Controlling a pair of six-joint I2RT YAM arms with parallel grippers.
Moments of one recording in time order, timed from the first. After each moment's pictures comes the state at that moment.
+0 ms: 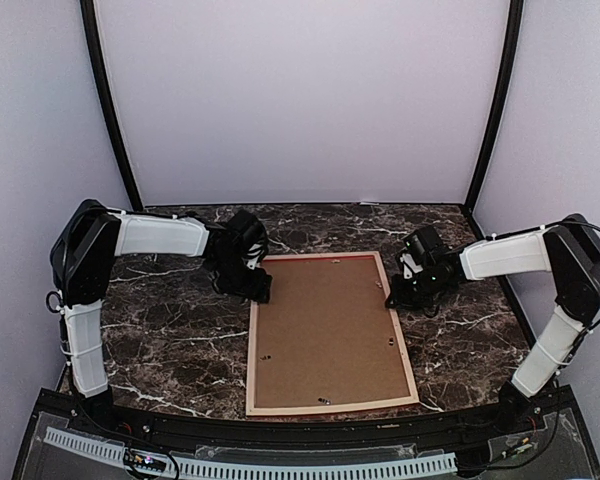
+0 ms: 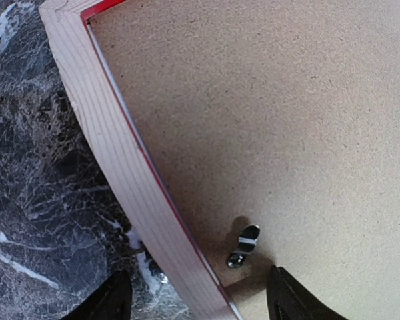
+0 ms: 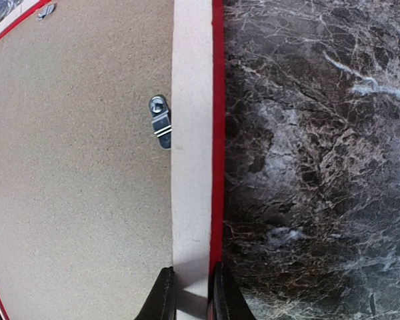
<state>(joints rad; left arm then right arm) -0.65 2.00 1.40 -0.62 0.05 -0.31 0.50 1.66 0.87 -0.29 -0.16 0.51</state>
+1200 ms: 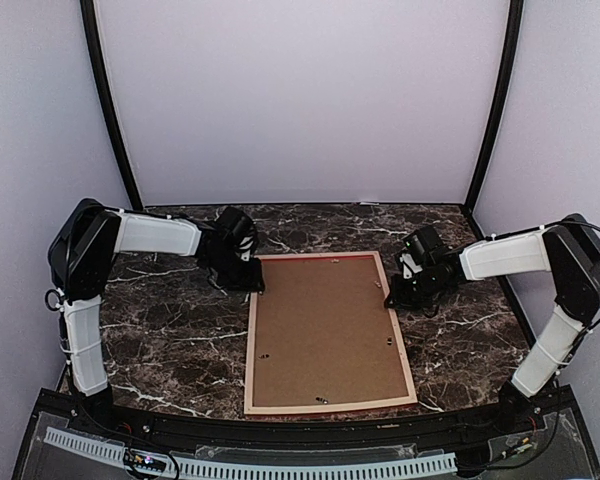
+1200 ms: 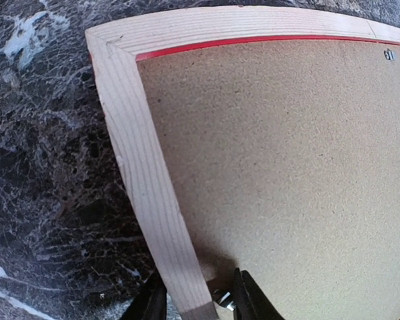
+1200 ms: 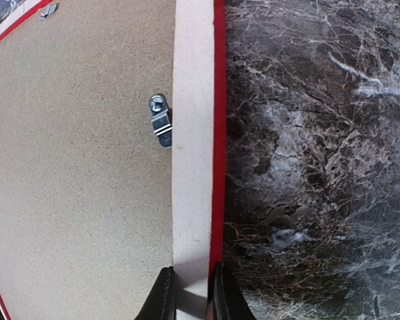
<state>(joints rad) -0.58 2.01 1.35 -0.46 0.13 -0.43 0.50 1.67 0.87 -0.28 -0.17 0.51</state>
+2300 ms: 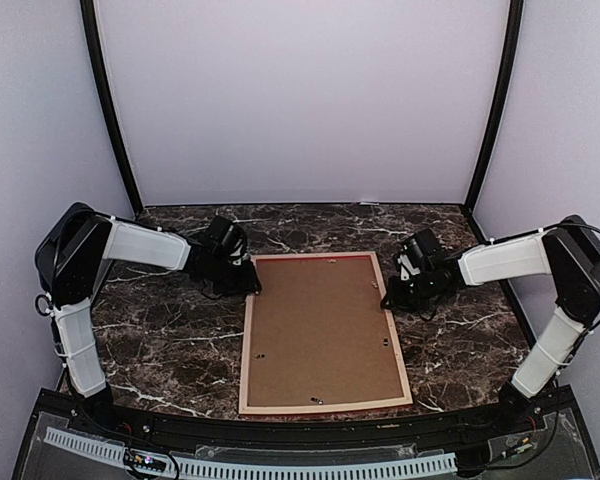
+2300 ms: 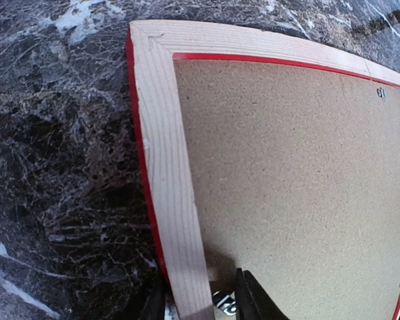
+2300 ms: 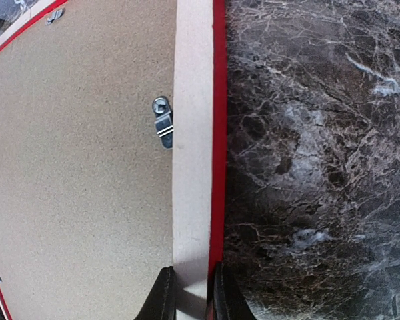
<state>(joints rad) -0.57 1.93 1.16 -0.23 0.09 -0.60 0.53 1.66 0.84 -0.22 -0.16 0.56</state>
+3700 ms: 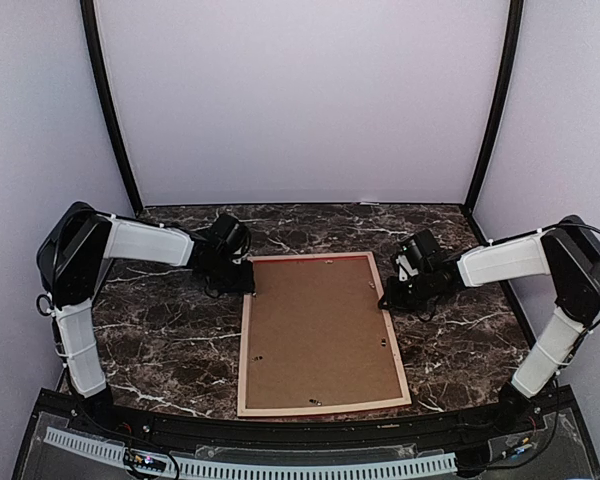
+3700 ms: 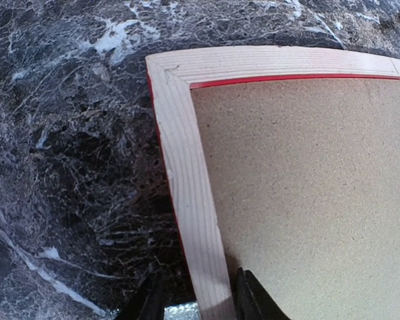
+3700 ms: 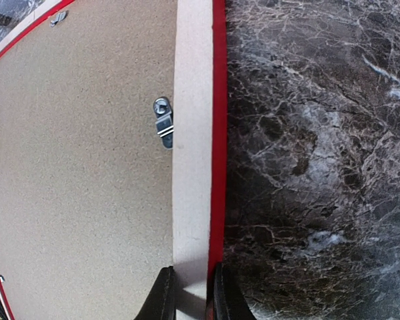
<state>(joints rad) -0.59 1.93 1.20 -0.33 -0.05 -0.51 0.54 1.66 0.83 -0.19 -0.17 0.56</state>
